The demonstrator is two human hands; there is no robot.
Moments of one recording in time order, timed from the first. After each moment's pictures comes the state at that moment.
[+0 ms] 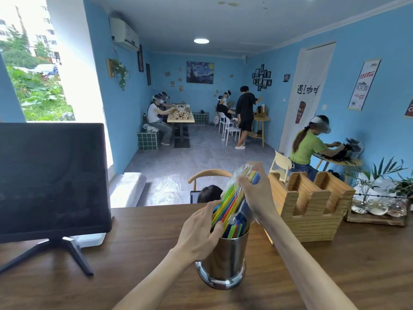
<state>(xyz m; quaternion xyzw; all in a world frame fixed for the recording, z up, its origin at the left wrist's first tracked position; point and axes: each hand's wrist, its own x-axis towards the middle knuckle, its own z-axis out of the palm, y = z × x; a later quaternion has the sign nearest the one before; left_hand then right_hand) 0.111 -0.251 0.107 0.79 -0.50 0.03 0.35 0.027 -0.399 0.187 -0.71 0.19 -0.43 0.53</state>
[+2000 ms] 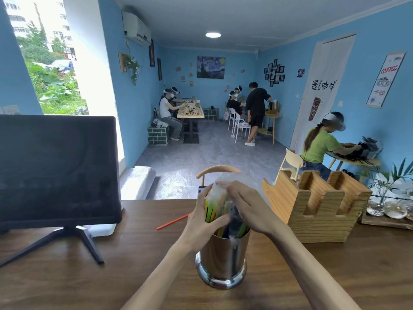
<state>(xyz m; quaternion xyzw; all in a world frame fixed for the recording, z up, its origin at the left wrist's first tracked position) 0.115 -0.237 0.113 0.69 -0.38 -0.17 0.59 0.022 -0.386 0.165 -0.91 0.05 -0.25 0.33</state>
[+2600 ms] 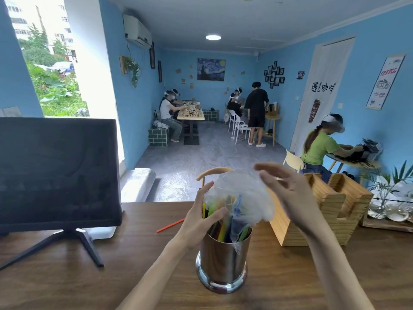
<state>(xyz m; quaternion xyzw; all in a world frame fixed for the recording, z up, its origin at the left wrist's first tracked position) 0.129 -0.237 0.123 0.63 -0.40 -0.19 0.63 -0.035 -0.396 0.217 -0.81 0.12 -0.38 0.44</state>
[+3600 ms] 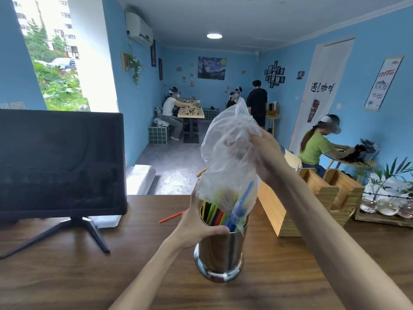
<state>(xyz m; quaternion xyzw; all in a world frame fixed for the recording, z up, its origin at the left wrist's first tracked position) 0.121 -0.212 0.101 0.72 -0.41 -0.15 0.54 0.019 -0.357 0.287 -0.64 0.08 -0.33 0.69</state>
